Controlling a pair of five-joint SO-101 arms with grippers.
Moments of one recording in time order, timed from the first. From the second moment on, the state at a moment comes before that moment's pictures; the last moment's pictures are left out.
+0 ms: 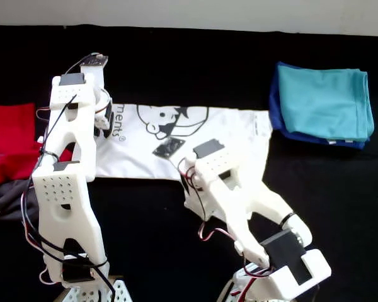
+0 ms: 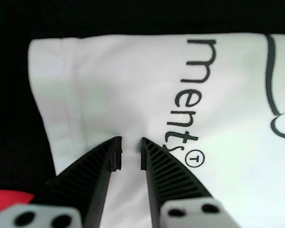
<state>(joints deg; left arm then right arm) -12.9 47.4 -32.0 73.3 -9.5 -33.9 -4.0 33.0 76.5 24.6</state>
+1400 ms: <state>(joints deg) -12.9 47.4 -32.0 73.3 -9.5 -10.7 20.4 -7.2 75.2 29.5</state>
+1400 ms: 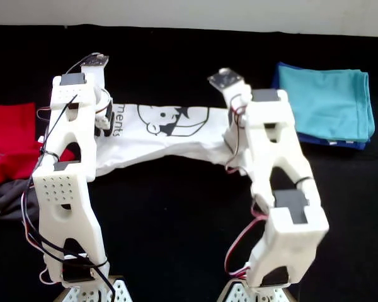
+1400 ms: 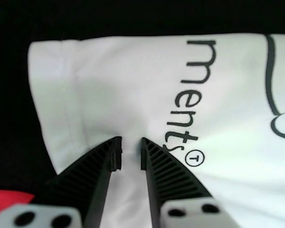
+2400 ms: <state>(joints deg) -12.9 47.5 -32.0 73.3 -9.5 -10.0 49.5 -68.2 100.4 9.3</state>
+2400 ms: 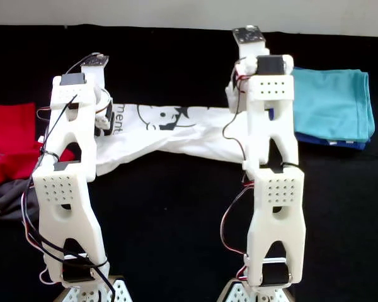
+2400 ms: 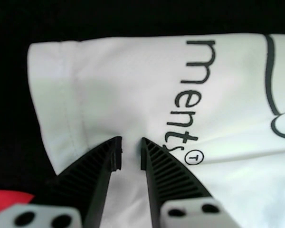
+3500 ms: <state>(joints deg) -12.9 47.5 -32.0 72.9 -9.5 -17.9 54.6 -52.5 78.8 10.4</state>
